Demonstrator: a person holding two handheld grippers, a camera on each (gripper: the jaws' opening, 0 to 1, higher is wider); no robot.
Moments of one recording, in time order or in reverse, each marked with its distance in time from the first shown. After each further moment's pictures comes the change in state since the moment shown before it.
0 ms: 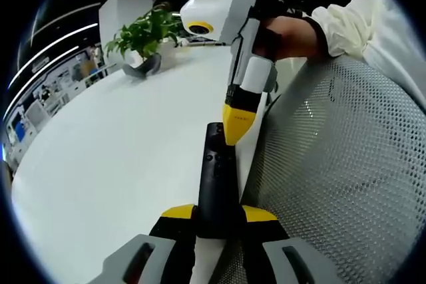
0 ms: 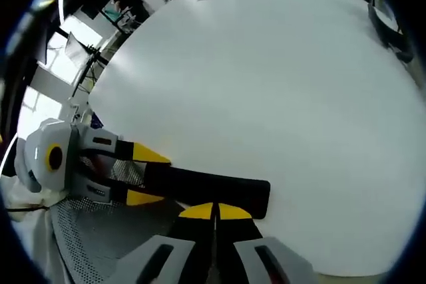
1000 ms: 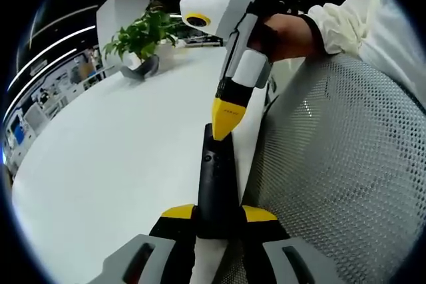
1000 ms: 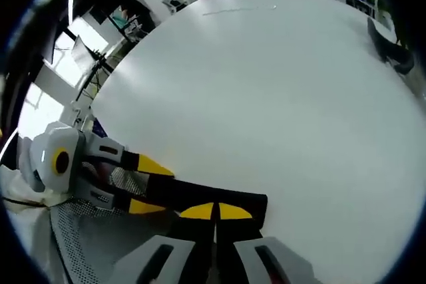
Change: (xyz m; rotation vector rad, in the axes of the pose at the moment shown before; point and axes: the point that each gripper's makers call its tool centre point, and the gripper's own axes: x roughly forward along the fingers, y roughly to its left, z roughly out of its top) left arm 0.001 0.000 0.000 0.018 -0.015 -0.007; right arm -0.004 -0.001 0.016 -0.034 -0.098 0.005
